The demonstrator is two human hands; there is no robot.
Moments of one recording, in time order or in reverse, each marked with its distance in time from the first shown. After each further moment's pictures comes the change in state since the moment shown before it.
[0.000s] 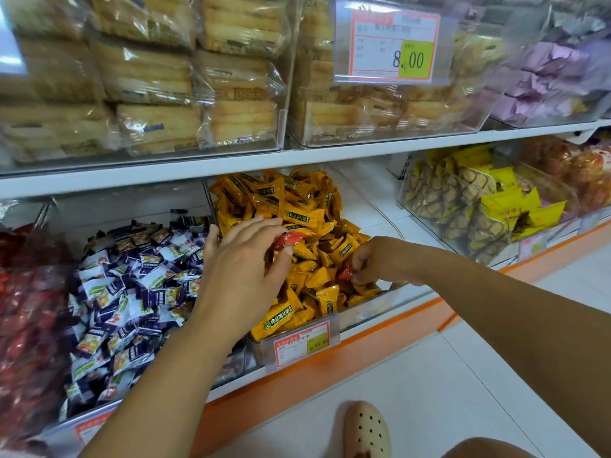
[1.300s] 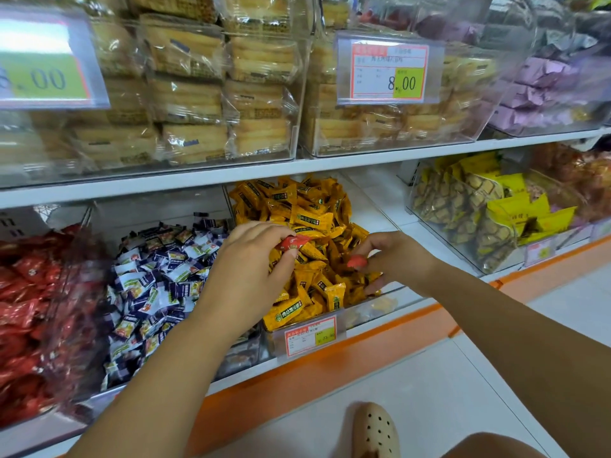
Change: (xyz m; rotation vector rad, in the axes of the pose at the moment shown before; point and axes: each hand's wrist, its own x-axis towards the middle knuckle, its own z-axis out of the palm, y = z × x) left_hand -0.011 0.007 -0.028 0.000 0.011 0.073; right_hand -0.026 -0.003 0.010 0.632 0.168 -0.177
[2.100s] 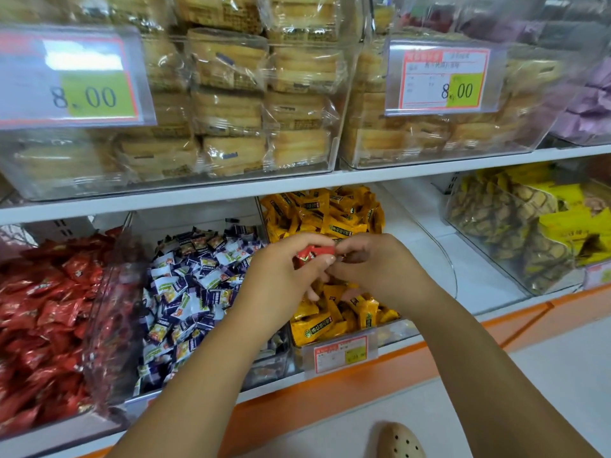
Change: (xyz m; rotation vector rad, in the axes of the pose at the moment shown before) left_hand 0.008 0.010 -0.007 -0.490 -0.109 -0.293; right_hand -0.010 -0.048 0.062 -0.029 0.007 -0.266
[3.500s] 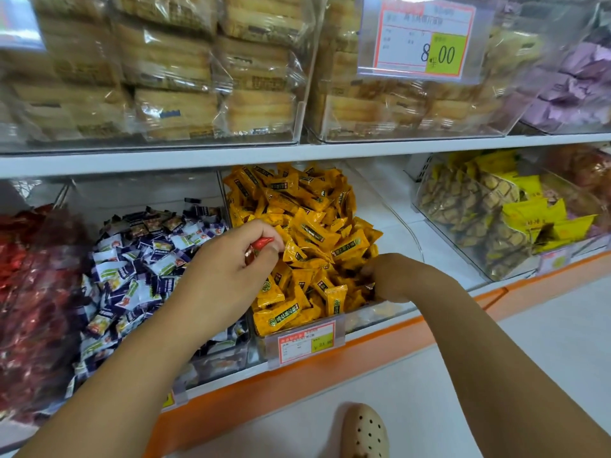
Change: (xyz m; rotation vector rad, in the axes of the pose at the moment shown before) left_hand -0.006 -0.010 -0.007 0.157 -0.020 0.047; right_hand 0.028 0.079 -0.048 -1.174 -0.442 0.336
